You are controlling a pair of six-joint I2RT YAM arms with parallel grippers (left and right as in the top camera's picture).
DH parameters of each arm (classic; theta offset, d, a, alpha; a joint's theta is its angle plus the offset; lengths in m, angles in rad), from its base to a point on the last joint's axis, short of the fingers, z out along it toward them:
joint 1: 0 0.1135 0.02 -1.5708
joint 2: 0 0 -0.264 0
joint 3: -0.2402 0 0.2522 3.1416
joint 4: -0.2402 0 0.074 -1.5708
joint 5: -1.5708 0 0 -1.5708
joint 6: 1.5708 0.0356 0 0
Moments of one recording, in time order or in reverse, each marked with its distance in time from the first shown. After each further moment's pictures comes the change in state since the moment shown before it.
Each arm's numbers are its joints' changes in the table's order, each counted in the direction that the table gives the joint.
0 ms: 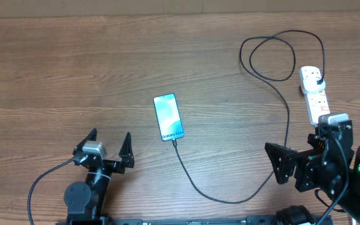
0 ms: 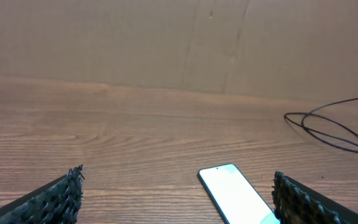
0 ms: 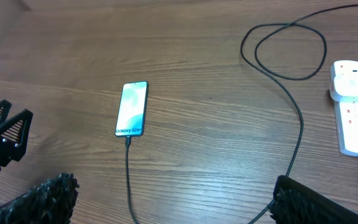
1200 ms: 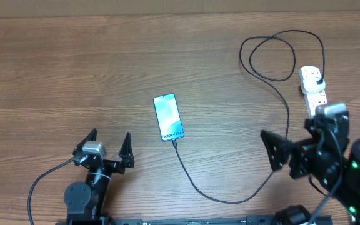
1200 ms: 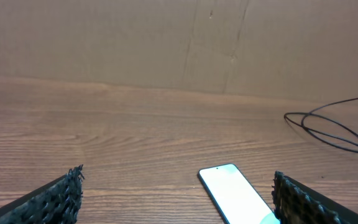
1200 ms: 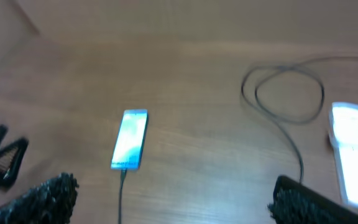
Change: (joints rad) left arm 0.000 0.000 0.000 0.000 0.000 0.000; right arm 0.072 -0.006 0.089 0.219 -0.071 -0.001
